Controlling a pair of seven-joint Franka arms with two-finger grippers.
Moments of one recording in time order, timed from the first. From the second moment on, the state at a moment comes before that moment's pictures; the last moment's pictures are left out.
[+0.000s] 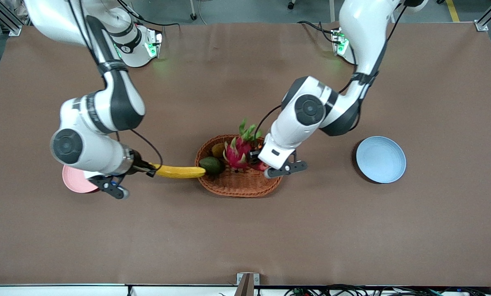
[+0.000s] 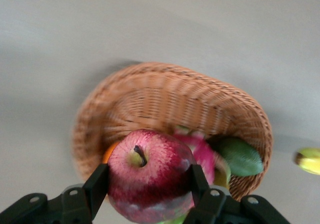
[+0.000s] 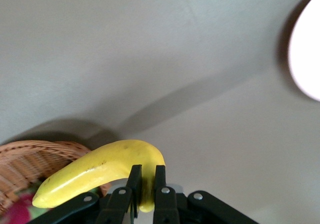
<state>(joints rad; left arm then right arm) -0.56 0.54 -0.05 -1.46 -0.21 2.13 -0.76 0.31 0.46 -0.11 -1.52 0.19 1.83 0.60</state>
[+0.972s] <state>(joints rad) -0.19 0.30 -0.05 -1.59 -0.02 1.79 -0.30 -0.13 0.43 -0.12 -1.54 0.19 1.66 -0.16</state>
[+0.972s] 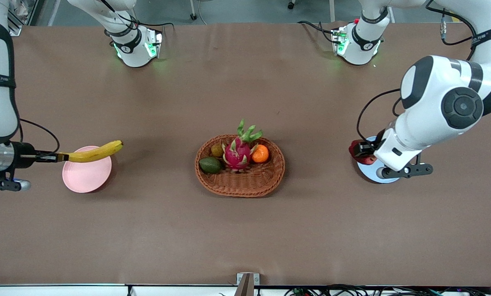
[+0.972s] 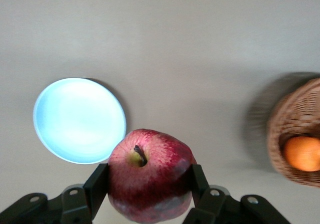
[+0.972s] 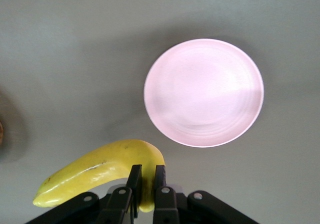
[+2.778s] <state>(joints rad) 0.08 0.47 -0.06 -1.90 0.04 2.24 -0.05 -0.29 0.55 -0.10 -1.66 0.19 2.04 -0.44</state>
